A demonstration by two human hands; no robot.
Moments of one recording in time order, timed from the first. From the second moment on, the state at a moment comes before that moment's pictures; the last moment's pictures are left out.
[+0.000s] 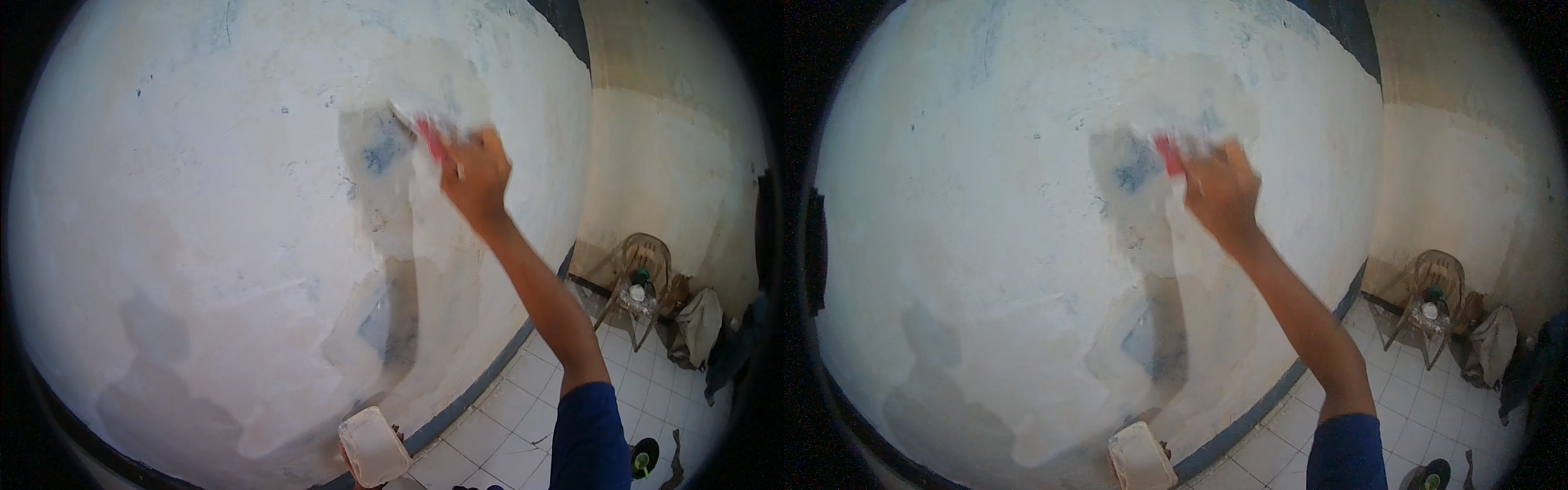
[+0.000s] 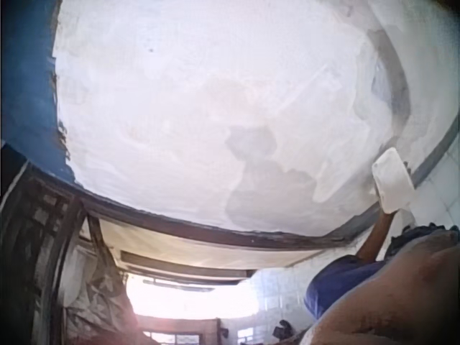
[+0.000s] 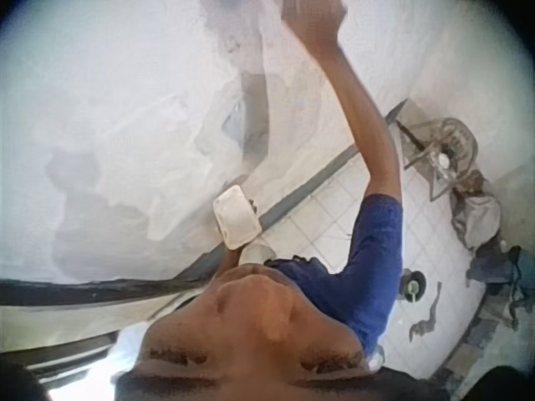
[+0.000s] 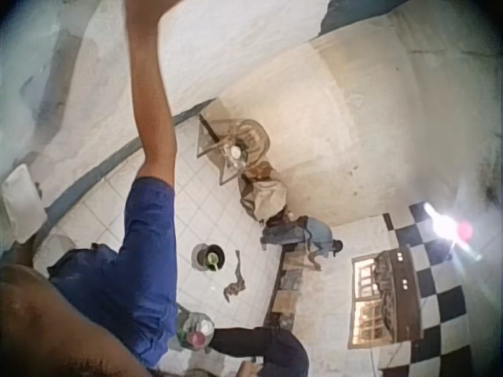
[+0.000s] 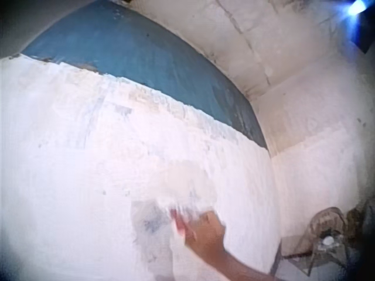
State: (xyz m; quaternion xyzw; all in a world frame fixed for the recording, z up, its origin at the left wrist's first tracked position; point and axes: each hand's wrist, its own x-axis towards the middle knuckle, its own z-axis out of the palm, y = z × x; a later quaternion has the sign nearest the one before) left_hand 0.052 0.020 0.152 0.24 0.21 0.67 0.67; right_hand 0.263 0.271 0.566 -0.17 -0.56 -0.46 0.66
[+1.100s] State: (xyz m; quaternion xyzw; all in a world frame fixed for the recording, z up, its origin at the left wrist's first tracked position) left_hand 0.055 0.029 0.129 0.01 -0.09 0.64 0.76; right_hand 0.290 0.305 0.538 -0.19 -0.56 -0.47 0.65
